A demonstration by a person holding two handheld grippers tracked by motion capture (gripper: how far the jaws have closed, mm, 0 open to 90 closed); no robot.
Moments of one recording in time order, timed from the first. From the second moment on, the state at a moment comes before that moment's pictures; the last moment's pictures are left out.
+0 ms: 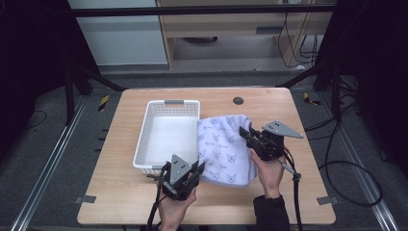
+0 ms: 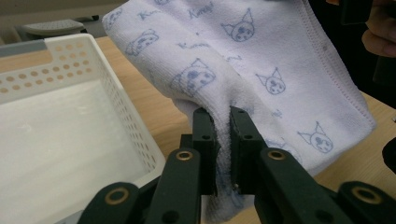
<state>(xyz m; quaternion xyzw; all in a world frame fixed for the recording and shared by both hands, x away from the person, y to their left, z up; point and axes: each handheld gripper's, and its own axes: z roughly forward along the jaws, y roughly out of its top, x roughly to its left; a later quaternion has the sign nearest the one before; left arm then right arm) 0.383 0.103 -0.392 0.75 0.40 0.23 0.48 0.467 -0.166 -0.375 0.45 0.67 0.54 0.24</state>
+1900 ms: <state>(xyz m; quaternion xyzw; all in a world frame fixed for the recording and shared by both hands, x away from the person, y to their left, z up) 0.397 0.204 -0.342 0.68 0.45 0.29 0.50 0.498 -0.040 -0.322 0.38 0.67 0.58 0.25</state>
